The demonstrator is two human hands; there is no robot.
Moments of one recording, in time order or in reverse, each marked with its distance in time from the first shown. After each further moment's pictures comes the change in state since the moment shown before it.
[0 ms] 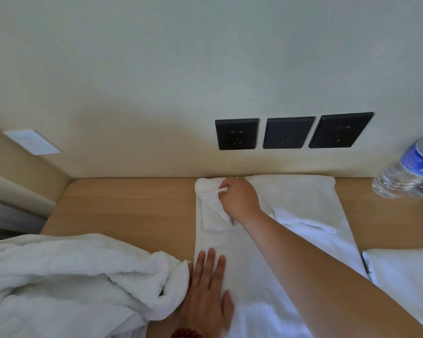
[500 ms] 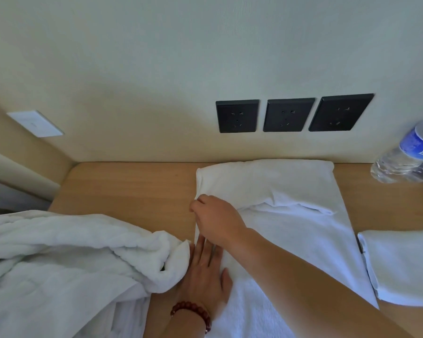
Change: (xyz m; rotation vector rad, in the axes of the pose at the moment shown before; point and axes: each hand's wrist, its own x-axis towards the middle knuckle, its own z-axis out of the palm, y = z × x) left_hand -0.003 0.009 -0.013 0.083 -0.191 -0.070; right_hand -0.072 0.002 0.047 -0.345 -0.159 -0.640
